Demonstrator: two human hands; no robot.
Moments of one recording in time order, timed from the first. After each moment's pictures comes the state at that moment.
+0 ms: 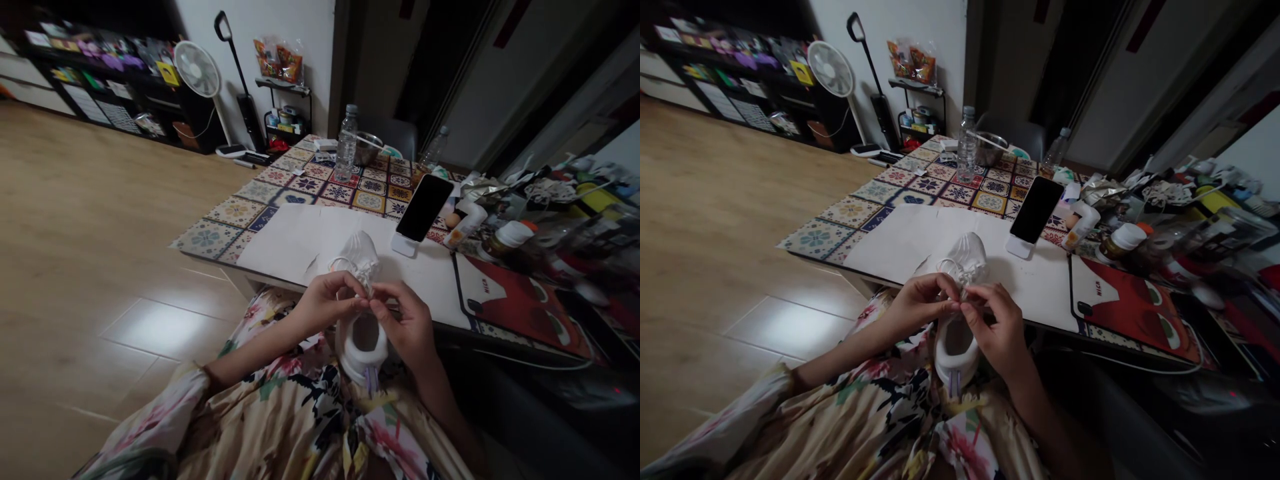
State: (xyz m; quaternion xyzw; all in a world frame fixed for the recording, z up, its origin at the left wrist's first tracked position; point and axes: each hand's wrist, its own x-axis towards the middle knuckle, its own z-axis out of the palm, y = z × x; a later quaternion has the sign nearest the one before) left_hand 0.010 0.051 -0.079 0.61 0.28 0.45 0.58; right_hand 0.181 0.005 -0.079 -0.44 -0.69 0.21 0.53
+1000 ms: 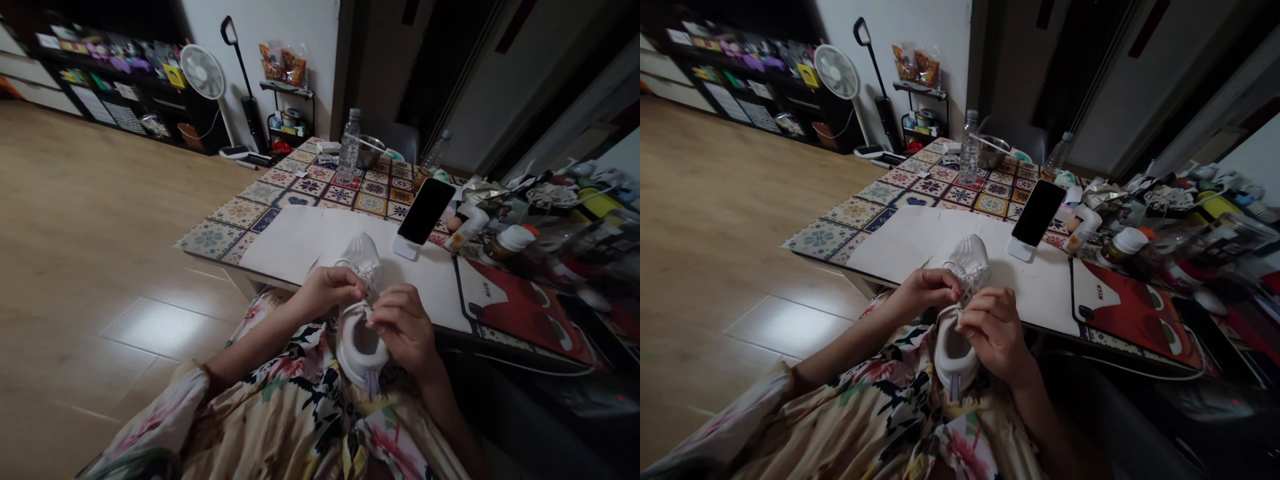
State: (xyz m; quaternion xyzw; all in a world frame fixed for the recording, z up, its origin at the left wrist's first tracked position) left_hand 0.004 0.076 -0.084 0.63 0.29 0.41 0.59; right_hand 0.190 0.006 -0.073 -0.32 -0.82 0.03 0.47
